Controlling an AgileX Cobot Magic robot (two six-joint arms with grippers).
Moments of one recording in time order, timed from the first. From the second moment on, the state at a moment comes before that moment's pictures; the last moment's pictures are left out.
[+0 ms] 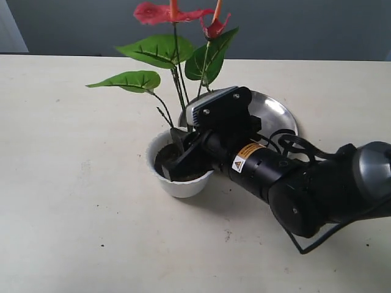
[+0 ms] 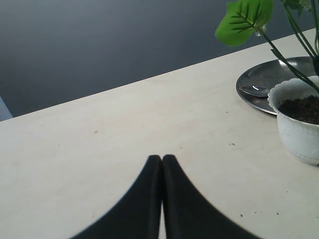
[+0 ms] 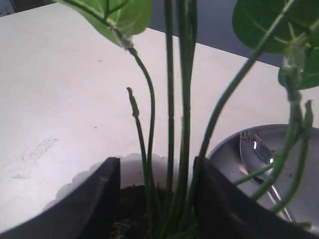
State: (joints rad) left arm -0.28 0.00 0.00 0.05 0.25 0.11; right arm 0.97 1.78 -0.63 0.25 -0.74 -0.12
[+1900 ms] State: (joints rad) left arm -0.28 0.00 0.00 0.05 0.25 0.11; right arm 0.97 0.31 -0.62 0.41 0.52 0.21
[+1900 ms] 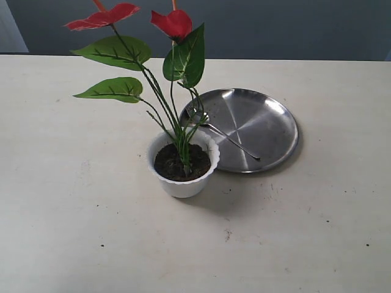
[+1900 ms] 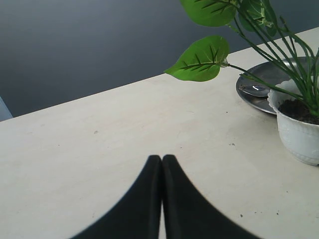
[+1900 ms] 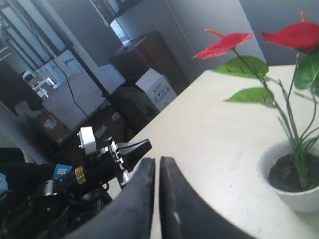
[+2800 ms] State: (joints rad) left arm -0.28 0.00 0.00 0.05 0.25 0.11; right arm 0.15 0.13 -0.25 1.10 0.54 -0.75
